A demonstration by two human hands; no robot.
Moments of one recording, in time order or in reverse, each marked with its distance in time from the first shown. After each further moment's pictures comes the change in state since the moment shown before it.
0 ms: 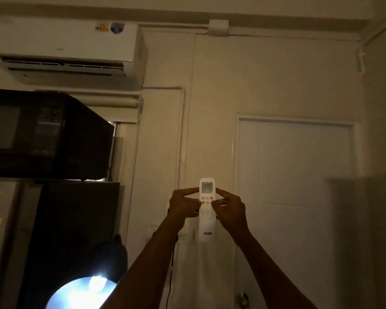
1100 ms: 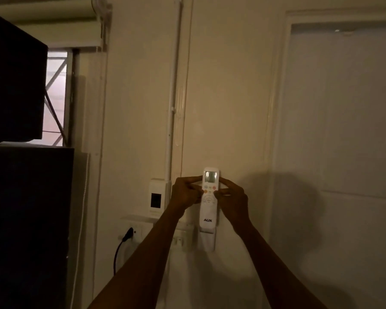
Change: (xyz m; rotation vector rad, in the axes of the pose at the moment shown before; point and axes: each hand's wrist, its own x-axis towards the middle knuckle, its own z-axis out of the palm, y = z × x) left_hand 0.347 -0.222 0.041 0.168 0.094 0.034; right_hand 0.262 0.306 0.145 0.029 -0.093 0.031
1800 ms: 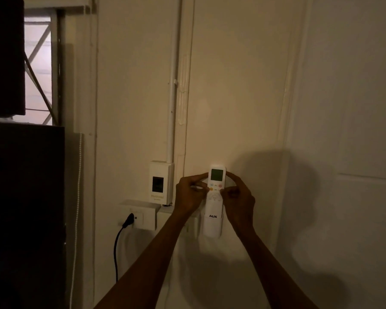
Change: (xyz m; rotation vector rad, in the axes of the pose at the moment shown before) left_hand 0.007 -0.069 0.006 0.109 0.092 0.208; right_hand -0.023 0.051 0.031 0.050 0.131 -0.042
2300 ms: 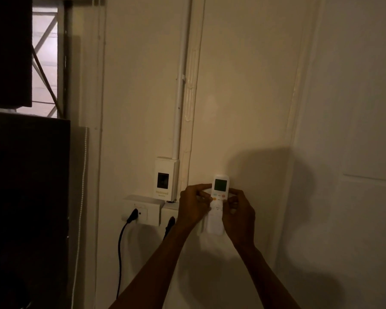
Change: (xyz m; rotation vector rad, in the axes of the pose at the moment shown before) left_hand -0.020 -0.030 0.000 0.141 -0.030 0.040; right_hand -0.034 0.017 0.011 -0.150 0.002 0.024
